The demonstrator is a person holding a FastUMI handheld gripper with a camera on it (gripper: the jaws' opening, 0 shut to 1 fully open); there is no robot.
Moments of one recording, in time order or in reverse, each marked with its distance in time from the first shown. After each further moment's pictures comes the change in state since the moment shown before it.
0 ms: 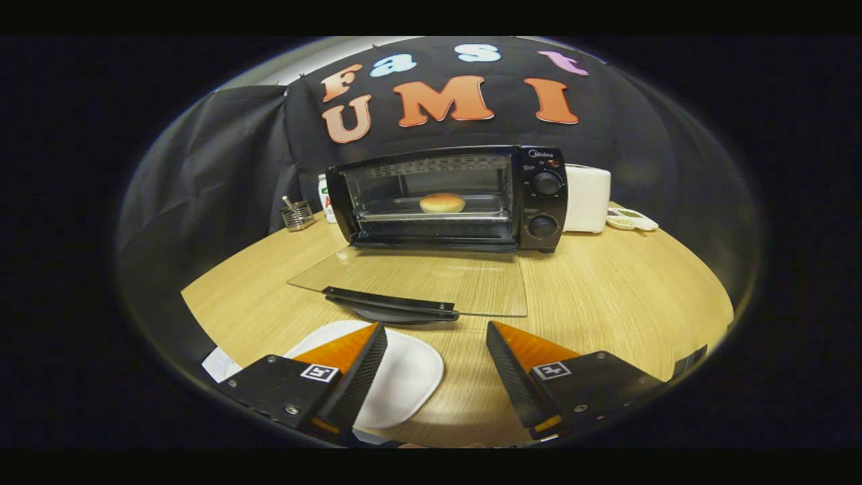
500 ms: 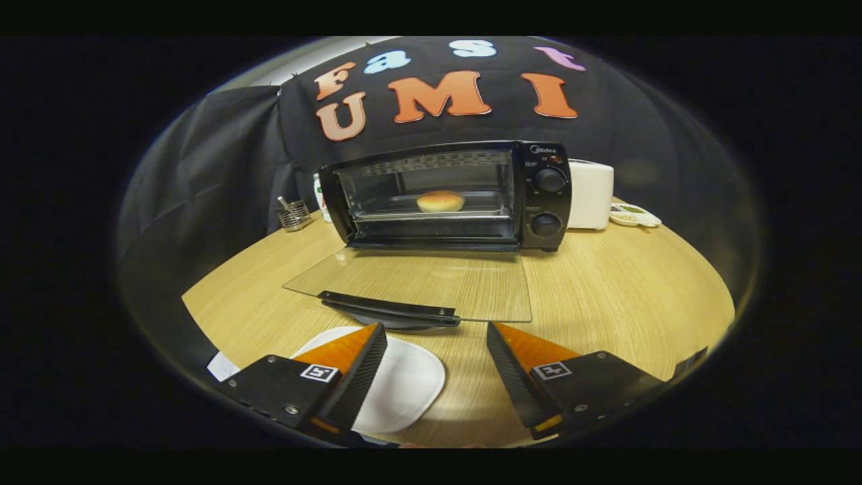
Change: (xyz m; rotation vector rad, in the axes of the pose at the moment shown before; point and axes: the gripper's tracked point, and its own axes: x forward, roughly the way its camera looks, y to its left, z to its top) arm 0.000 0.003 0.012 0.022 0.023 0.007
